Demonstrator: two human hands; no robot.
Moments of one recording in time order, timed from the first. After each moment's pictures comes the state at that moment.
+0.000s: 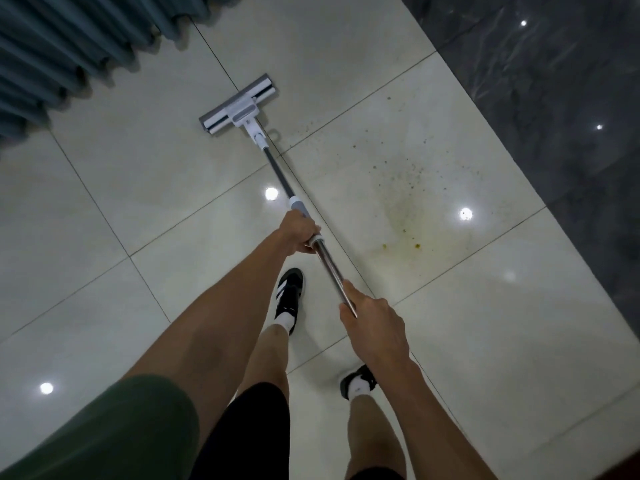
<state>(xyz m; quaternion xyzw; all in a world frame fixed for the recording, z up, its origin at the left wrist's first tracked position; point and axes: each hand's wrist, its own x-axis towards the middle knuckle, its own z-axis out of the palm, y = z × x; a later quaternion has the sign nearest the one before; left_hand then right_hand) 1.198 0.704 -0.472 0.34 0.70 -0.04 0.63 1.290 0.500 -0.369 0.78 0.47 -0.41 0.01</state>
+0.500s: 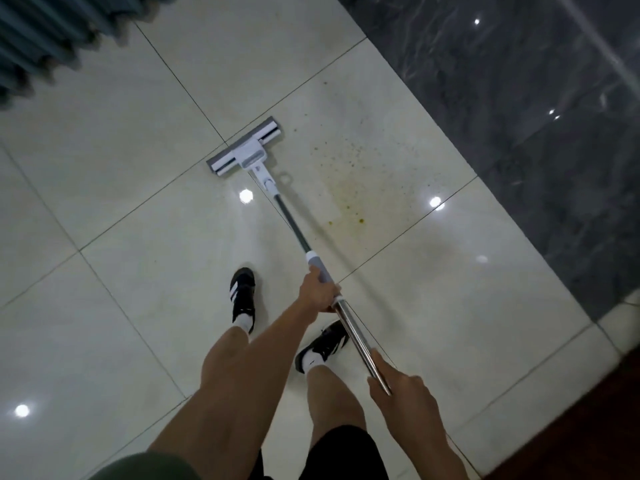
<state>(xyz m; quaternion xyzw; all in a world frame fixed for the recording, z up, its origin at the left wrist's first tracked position) 1.330 0.411 -0.454 0.29 0.67 -0.06 0.68 1.420 0.208 -0.332 0.80 0.37 -0.47 0.03</state>
